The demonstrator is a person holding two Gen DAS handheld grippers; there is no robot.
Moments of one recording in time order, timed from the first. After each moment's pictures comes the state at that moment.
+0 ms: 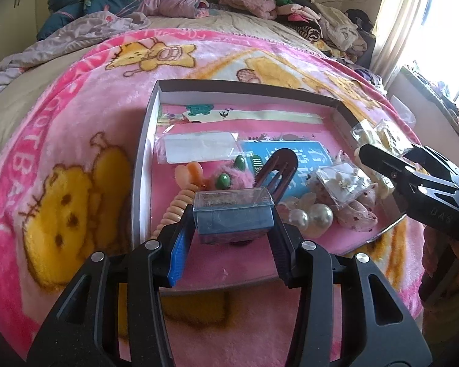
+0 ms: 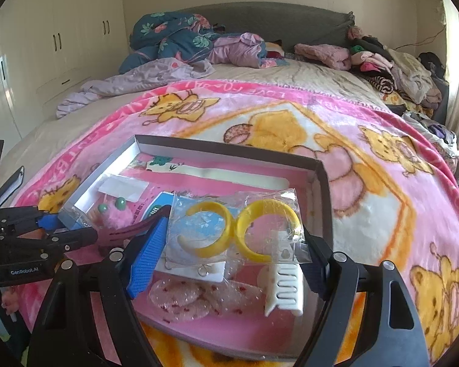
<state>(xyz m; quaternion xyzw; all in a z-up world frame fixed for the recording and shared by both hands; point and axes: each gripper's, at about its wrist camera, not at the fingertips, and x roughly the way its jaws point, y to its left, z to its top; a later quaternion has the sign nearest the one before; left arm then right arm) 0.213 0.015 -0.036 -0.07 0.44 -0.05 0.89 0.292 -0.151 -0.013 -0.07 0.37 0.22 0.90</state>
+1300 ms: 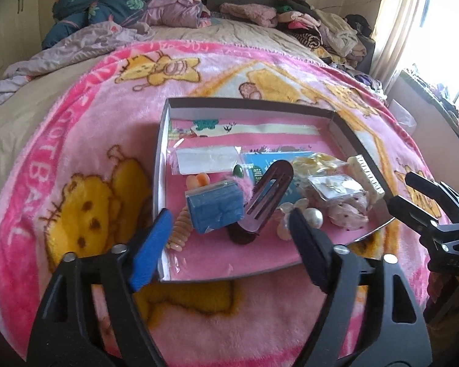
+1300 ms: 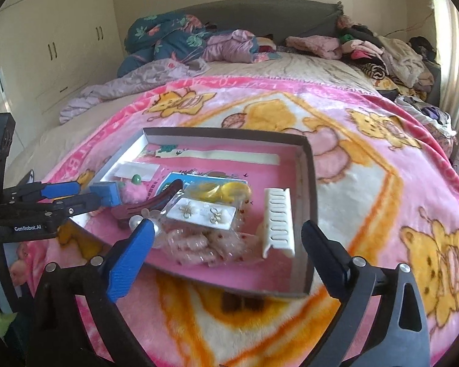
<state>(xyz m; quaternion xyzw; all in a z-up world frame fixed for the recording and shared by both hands) 0.196 0.020 -0.007 -0.07 0.42 -0.04 0.90 0.238 -0.182 0.003 -0.04 0.37 0.21 0.90</state>
